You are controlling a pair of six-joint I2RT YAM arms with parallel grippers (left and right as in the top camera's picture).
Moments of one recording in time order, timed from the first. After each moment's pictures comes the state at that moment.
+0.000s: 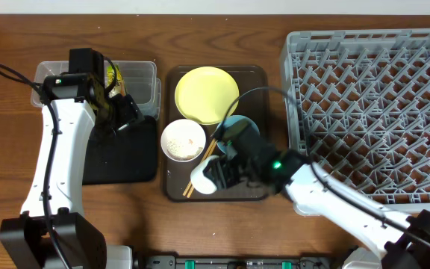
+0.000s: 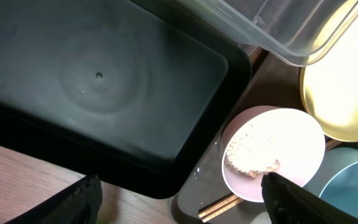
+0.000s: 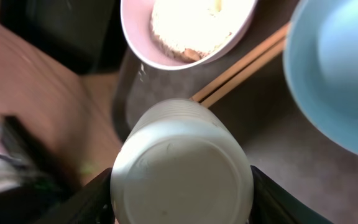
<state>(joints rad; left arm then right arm) 0.08 1.59 1.40 -1.22 0.07 -0.49 0.76 1.52 0.95 -0.40 -0.36 0.54</state>
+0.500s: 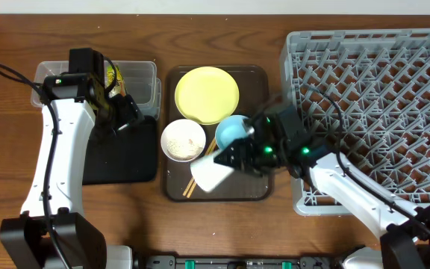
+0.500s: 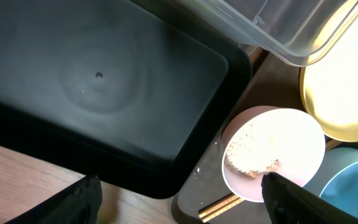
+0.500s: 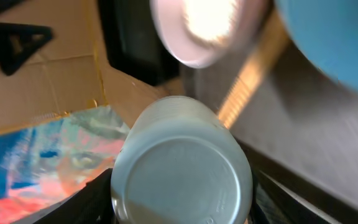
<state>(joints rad) 0.08 1.59 1.40 -1.22 0.07 -0.49 0.53 1.52 0.81 -0.23 -0.84 0.89</state>
